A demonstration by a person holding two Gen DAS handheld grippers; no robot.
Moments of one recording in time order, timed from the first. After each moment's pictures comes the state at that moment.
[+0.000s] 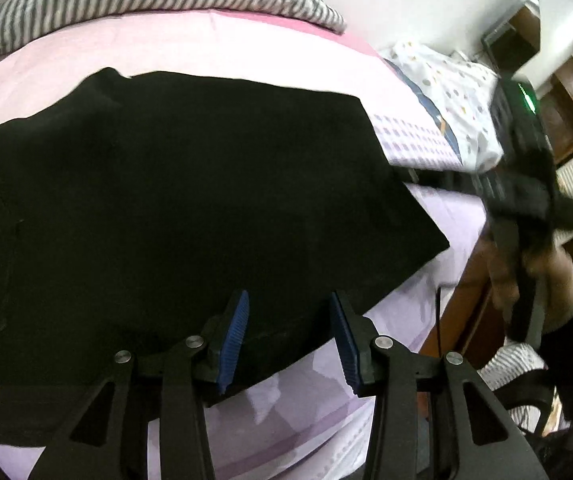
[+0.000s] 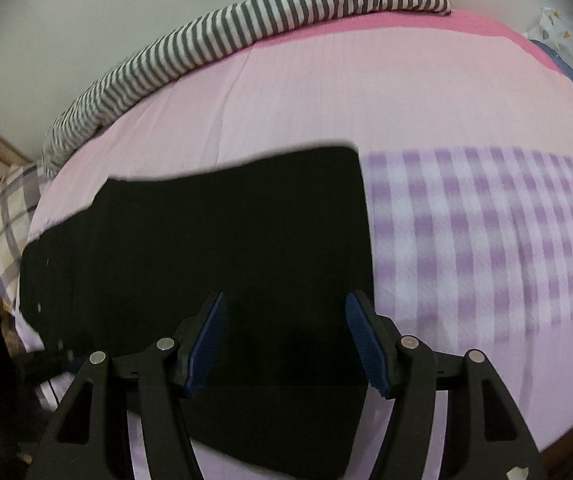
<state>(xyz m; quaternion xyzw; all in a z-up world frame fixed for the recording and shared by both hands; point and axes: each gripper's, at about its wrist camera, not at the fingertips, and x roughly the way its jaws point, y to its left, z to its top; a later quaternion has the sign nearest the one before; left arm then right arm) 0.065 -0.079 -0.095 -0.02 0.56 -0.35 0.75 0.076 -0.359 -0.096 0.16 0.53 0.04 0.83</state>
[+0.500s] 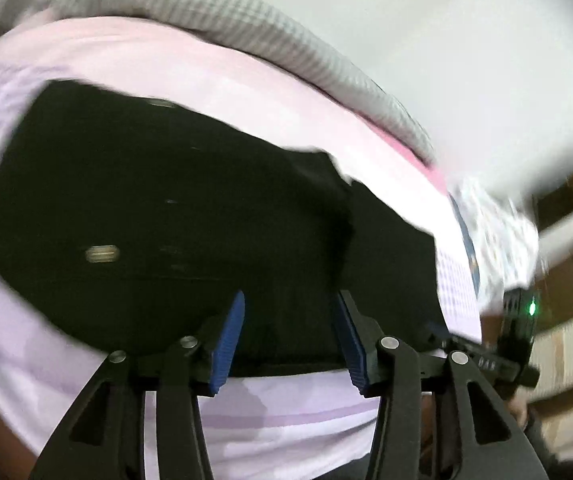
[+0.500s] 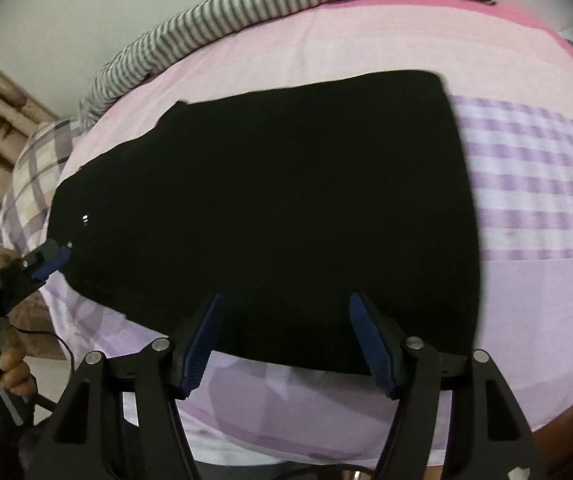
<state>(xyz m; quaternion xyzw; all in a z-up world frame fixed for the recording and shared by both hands) 0.060 0.103 -0.062 -0.23 0.50 -0.18 0.82 0.042 -0.290 -0.097 0.16 0.55 0.11 0.81</state>
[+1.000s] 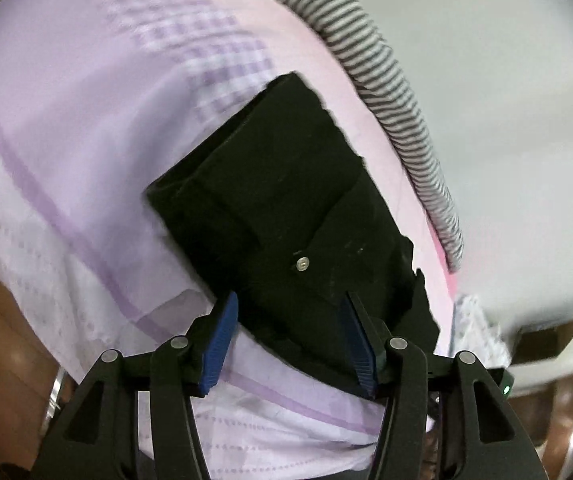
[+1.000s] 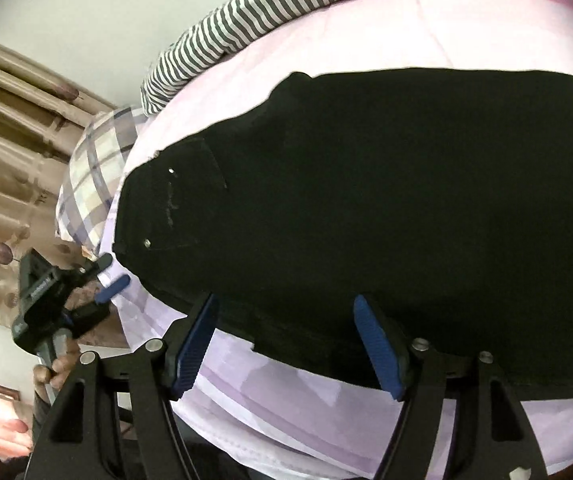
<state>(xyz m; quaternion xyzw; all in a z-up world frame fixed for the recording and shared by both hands) 0.028 0.223 -0.106 -0.42 0.49 -0.06 0.76 0.065 -0.209 -0.094 0.22 0.55 0.22 0.78</state>
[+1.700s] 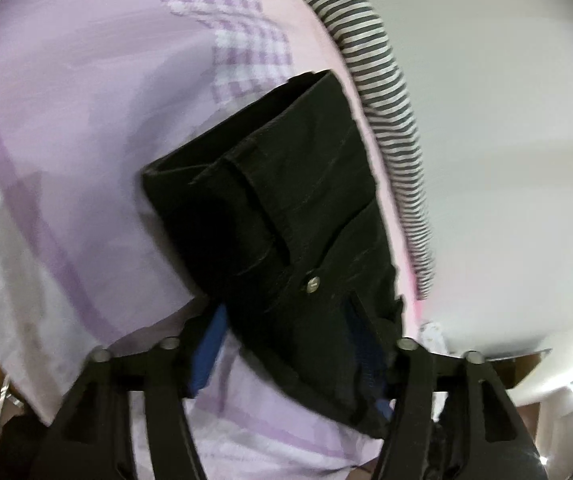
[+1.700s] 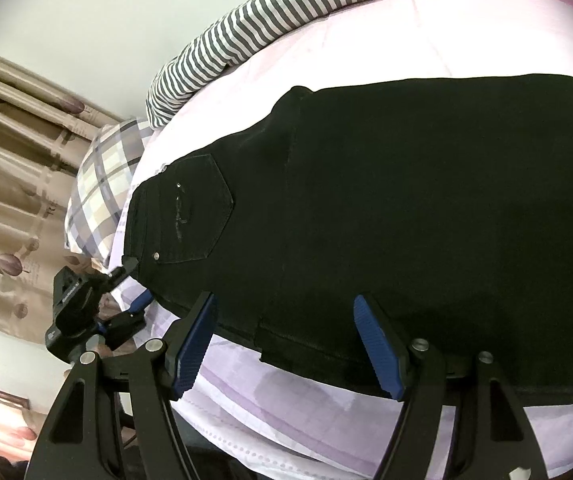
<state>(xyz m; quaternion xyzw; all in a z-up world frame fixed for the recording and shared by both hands) 0.036 0.227 -0.139 -0.50 0.43 -0.09 0.75 0.069 -0.220 -0.095 0.24 0.54 0.22 0.78</state>
